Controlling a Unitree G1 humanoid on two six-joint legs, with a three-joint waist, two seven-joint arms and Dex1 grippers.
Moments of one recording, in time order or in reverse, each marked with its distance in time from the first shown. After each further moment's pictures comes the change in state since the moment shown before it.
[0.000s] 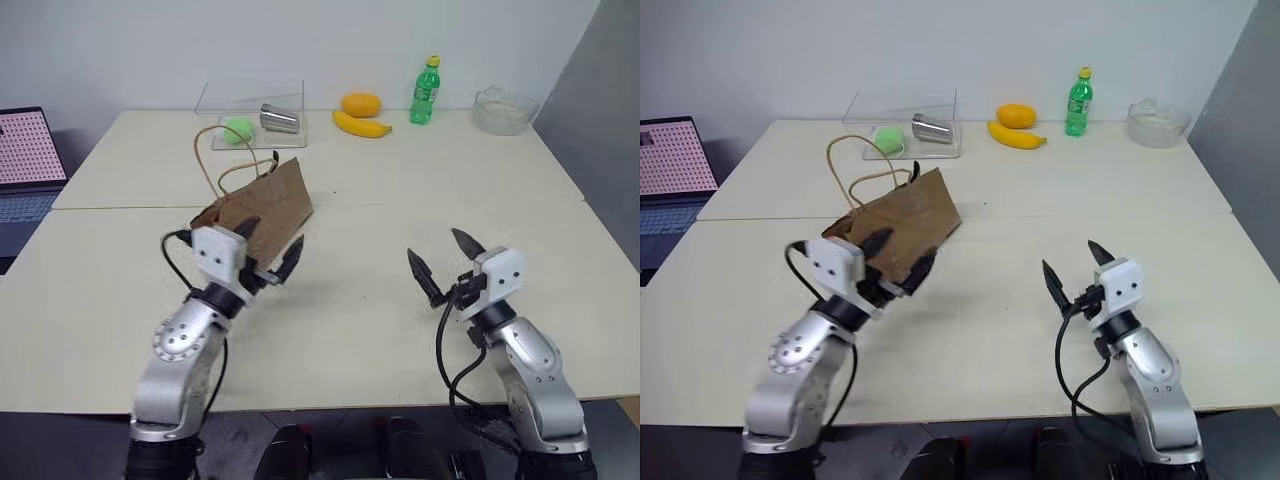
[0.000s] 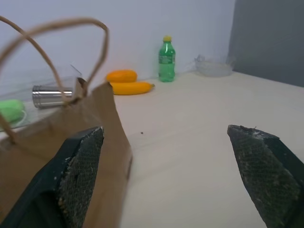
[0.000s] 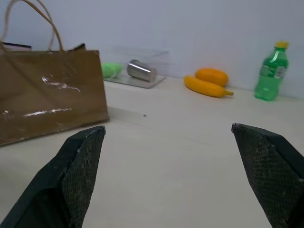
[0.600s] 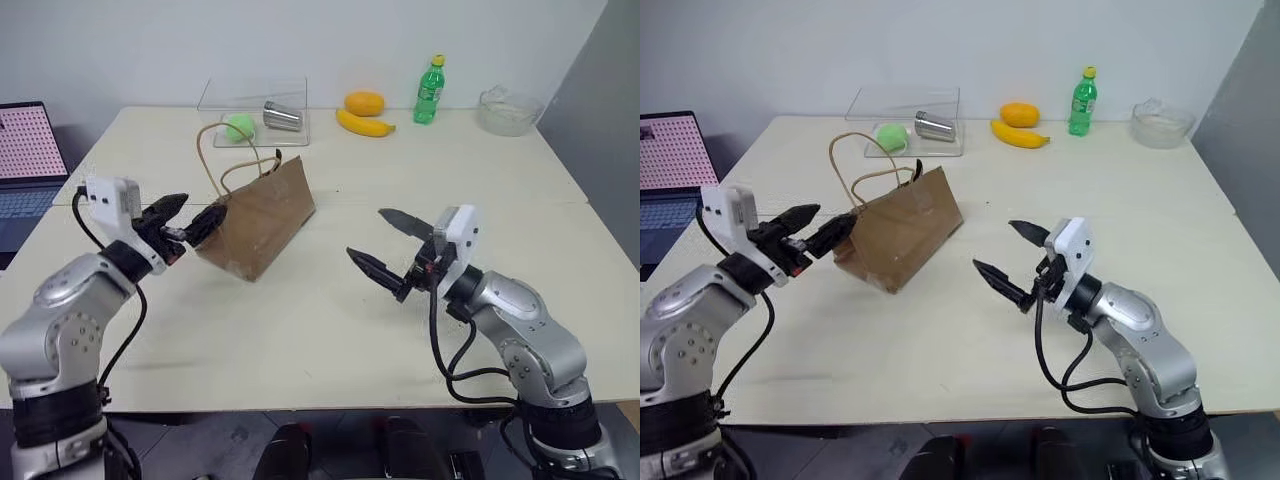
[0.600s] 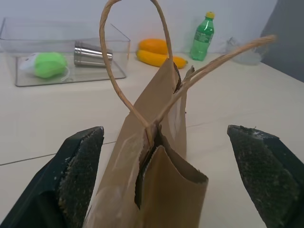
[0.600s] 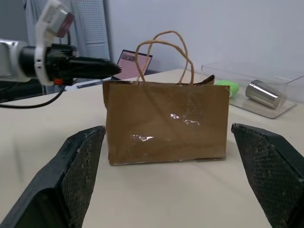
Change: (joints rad) left arm -0.271 0.311 0.170 0.370 -0.260 0.324 -0.152; right arm -0.230 -0.117 0.104 -0.106 0.222 0.316 0.162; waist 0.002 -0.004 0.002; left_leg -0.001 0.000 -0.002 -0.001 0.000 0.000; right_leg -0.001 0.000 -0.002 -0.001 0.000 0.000
